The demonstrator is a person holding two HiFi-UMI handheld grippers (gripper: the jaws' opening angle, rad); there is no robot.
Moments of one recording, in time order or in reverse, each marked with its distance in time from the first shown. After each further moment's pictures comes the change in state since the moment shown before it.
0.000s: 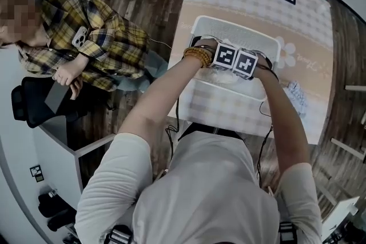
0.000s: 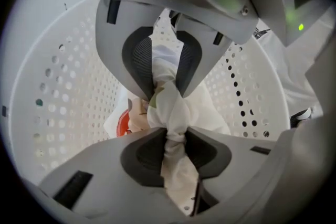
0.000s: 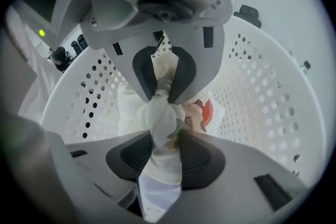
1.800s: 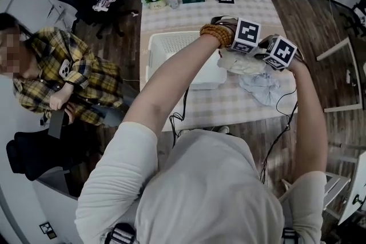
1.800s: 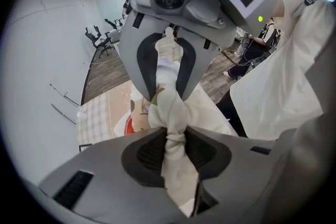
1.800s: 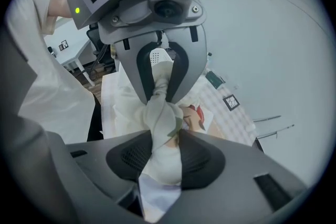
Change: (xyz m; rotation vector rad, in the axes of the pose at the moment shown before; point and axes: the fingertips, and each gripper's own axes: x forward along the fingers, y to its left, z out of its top) left arm -0.170 -0.022 0.300 0.396 -0.151 0.151; right arm -0.268 0.040 -0.207 0.326 -0.073 -0.301
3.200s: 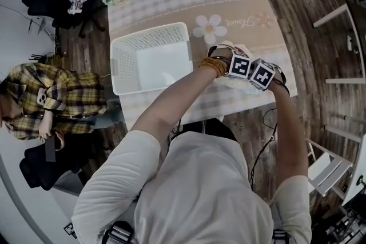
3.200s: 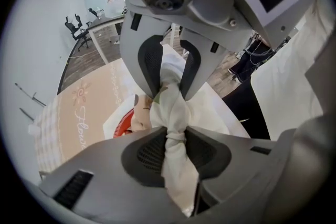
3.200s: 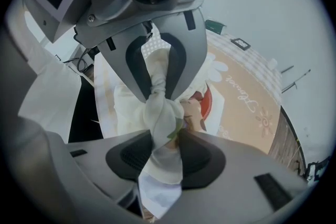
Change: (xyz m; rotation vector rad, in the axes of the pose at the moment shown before) left arm 0.243 -0.019 0.080 0.050 0.019 -0.173; right arm 0.142 0.055 -0.215 0.233 0.128 0.123
